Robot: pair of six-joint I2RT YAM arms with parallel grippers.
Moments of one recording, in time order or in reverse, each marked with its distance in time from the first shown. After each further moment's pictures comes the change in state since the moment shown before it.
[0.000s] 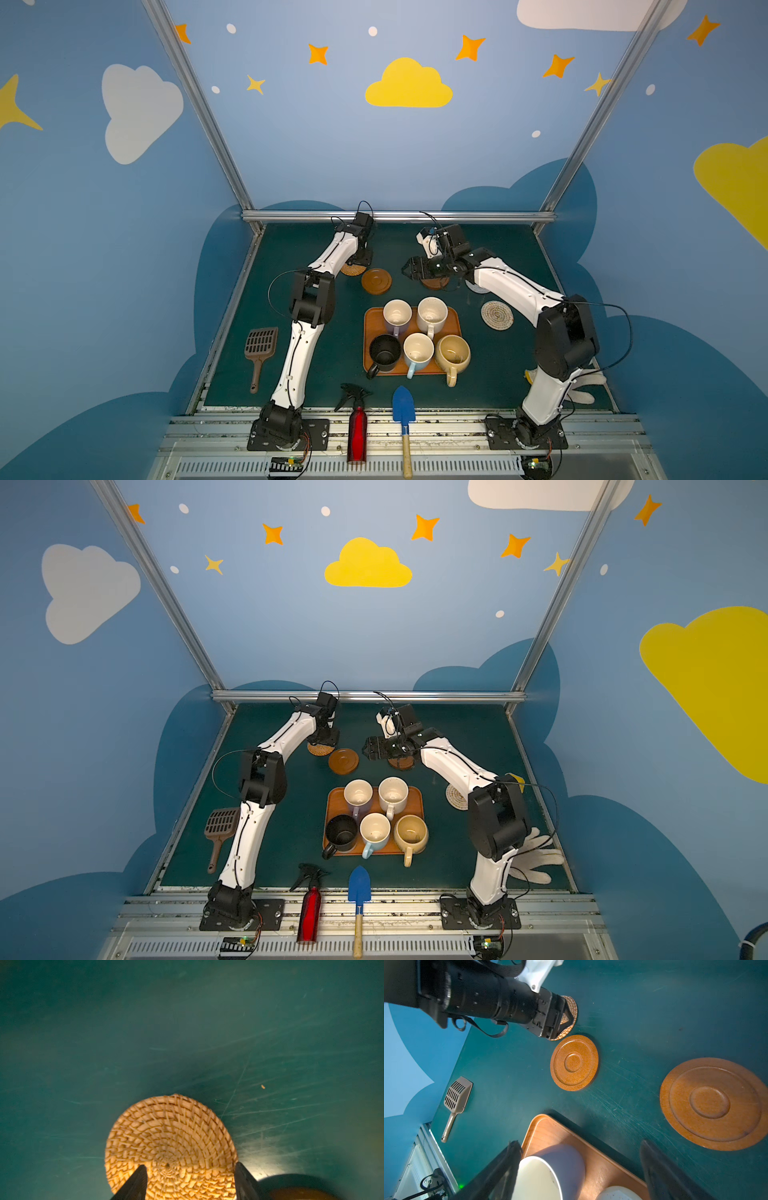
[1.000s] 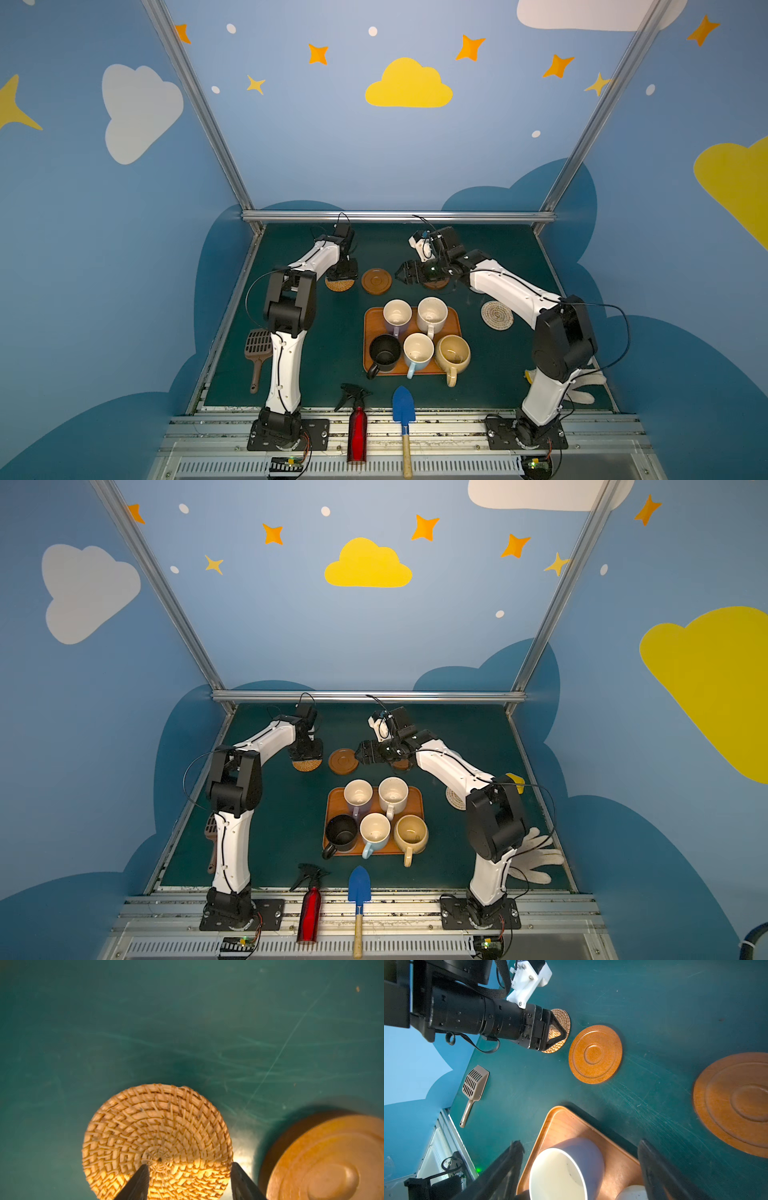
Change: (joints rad) left arm 0.079 -0.335 -0.590 0.184 0.139 -0.191; right arm 0.052 0.000 0.000 -0.010 -0.045 0.020
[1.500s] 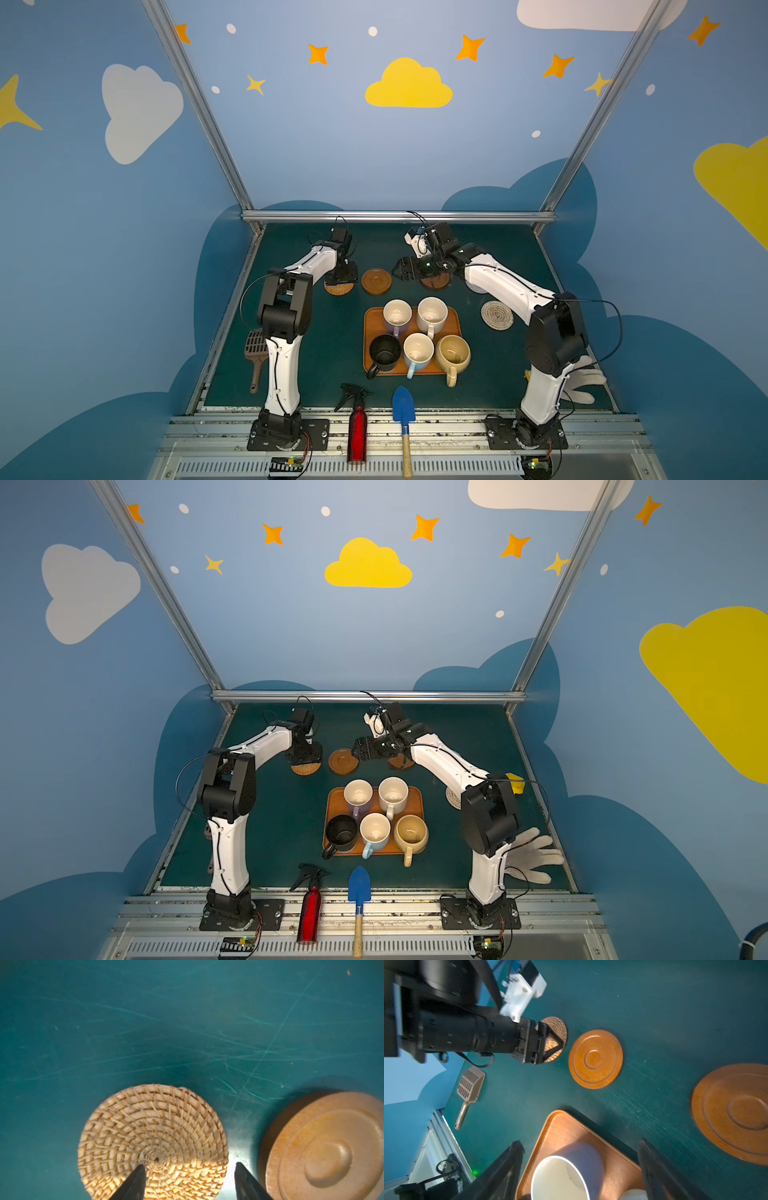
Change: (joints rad) left arm 0.006 -0.072 -0.114 0.071 0.022 -0.007; right arm 0.012 0.058 0.116 -0.097 0.044 -0.023
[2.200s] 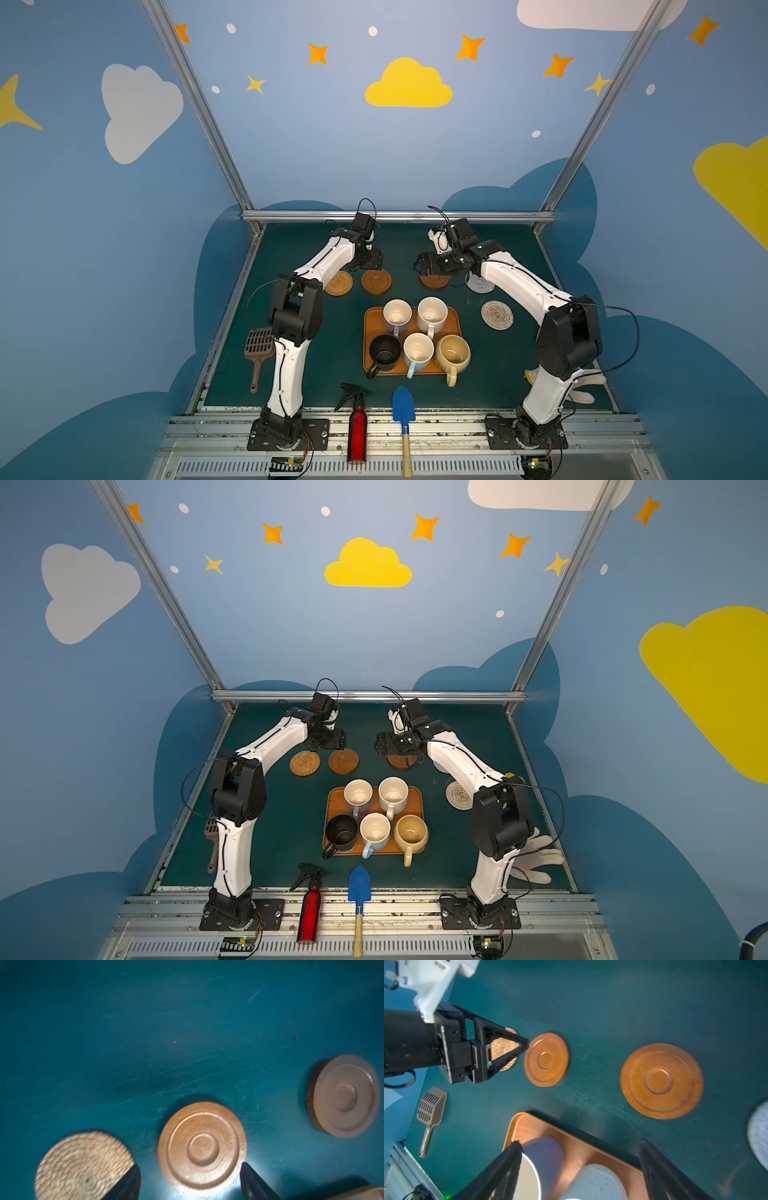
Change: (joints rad) left arm -0.150 0.047 0.253 -0.061 0.041 0.101; right arm -0.141 -0.065 -0.058 -0.058 0.095 0.004
